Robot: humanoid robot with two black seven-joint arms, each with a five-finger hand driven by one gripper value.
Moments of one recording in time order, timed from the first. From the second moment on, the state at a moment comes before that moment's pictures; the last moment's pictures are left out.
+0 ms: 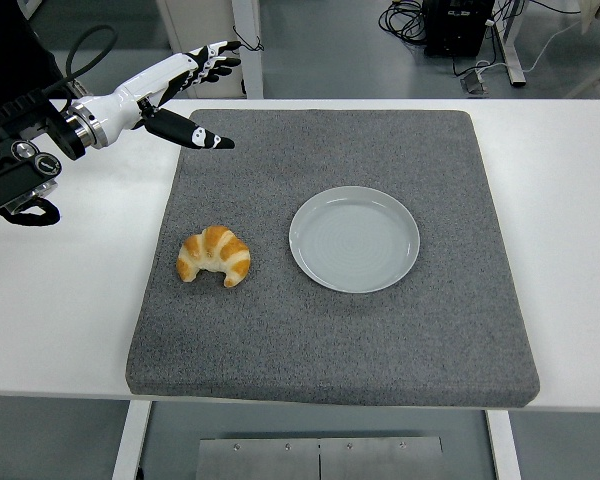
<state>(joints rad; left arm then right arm) -1.17 0.58 -0.13 -1.02 0.81 -0.04 -0.42 -0.10 0.00 -0.02 0.13 -0.10 0.02 0.41</state>
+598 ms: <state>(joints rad) -1.15 0.71 -0.10 -1.13 1.13 -0.08 -0.56 -0.10 0.00 -0.02 0.13 -0.10 0.02 0.41</state>
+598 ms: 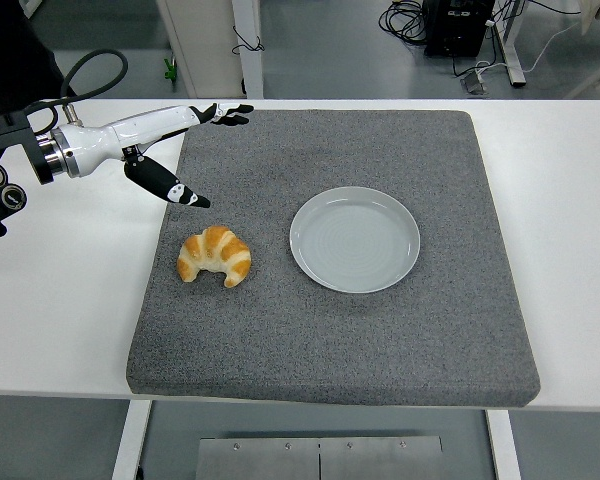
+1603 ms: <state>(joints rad) -1.02 0.69 -0.03 -1.15 1.25 0.06 -0.58 -0.10 0.00 -0.02 0.13 -0.10 0.02 0.41</state>
